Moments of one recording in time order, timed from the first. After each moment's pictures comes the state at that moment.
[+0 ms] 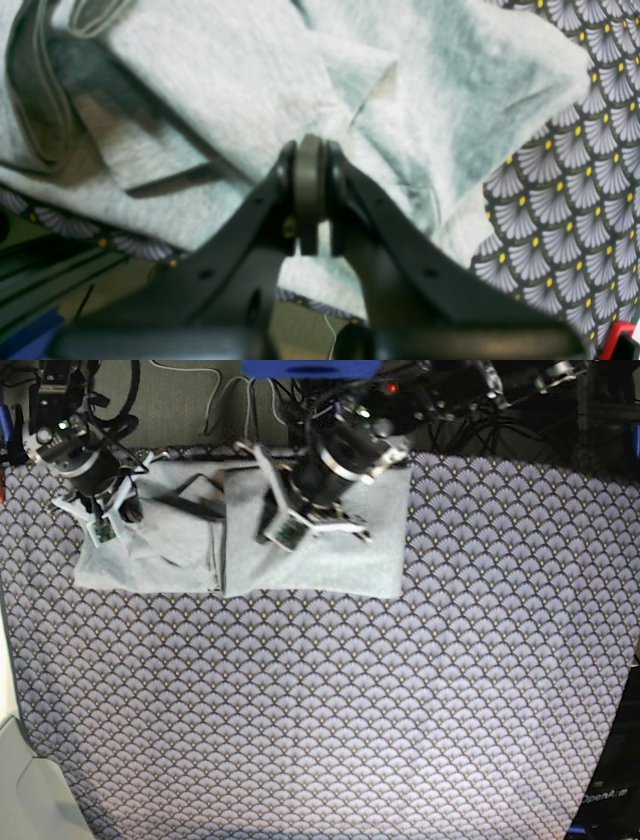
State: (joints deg) left arm 0.2 -19.7 56.1 109.3 -14.0 21.1 29.1; right arm -27.3 11.6 20.1 109.7 7.7 33.1 -41.4
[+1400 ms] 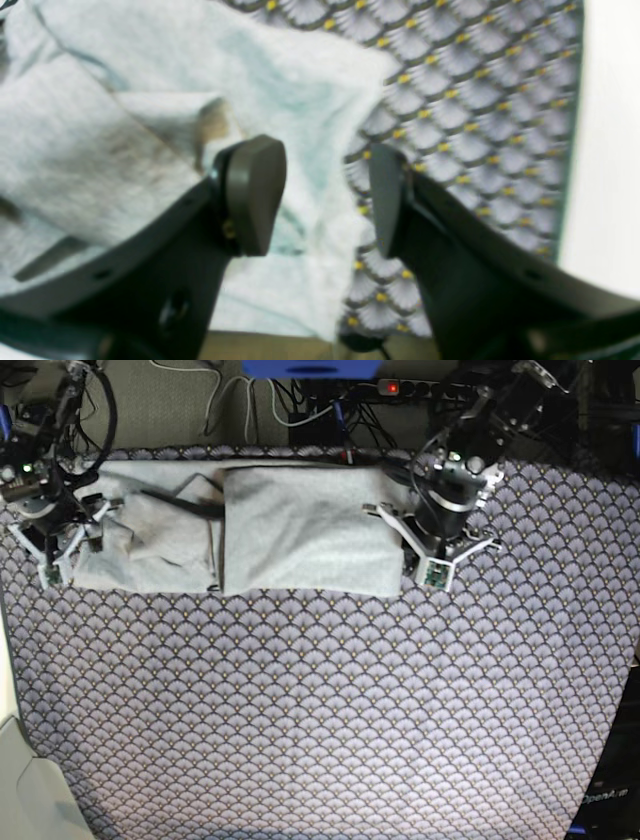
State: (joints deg) left arm 10.1 -24.6 29.5 104.8 -14.0 20.8 29.0; right arm -14.9 10.1 31.1 106.6 8.5 33.2 -54.9
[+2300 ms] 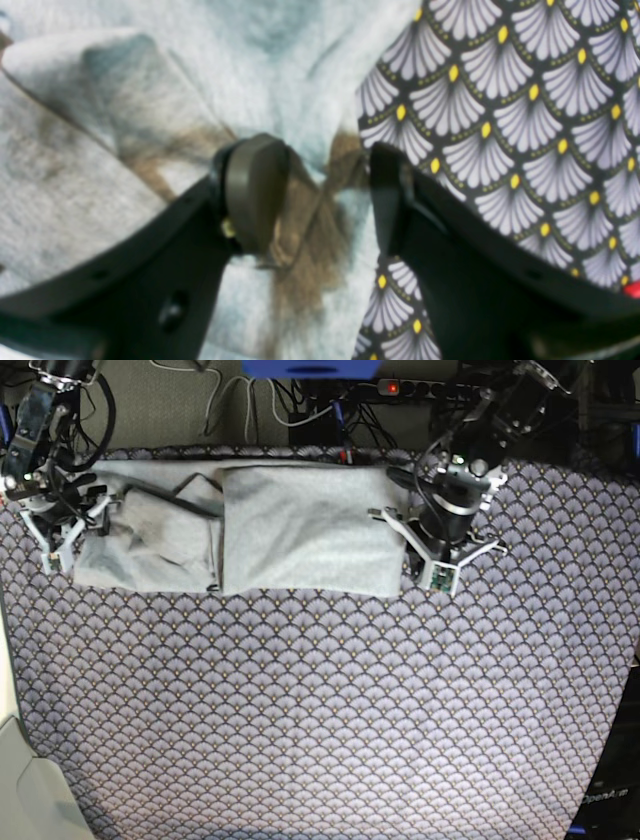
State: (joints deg) left arm 10.0 -24.6 28.7 104.9 -13.8 20.8 29.1; right arm -12.7 13.6 31.0 88.6 10.6 33.1 -48.9
